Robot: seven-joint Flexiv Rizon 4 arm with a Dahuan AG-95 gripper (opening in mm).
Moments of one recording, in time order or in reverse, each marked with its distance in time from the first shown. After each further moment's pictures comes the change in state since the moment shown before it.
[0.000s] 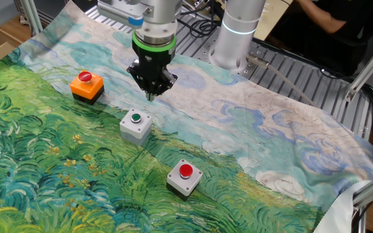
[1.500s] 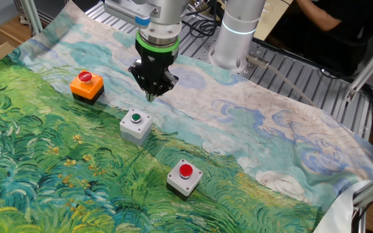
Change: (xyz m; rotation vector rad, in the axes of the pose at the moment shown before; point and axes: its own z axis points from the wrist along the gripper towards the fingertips) arm 0.000 0.000 -0.001 0.029 -0.025 0.007
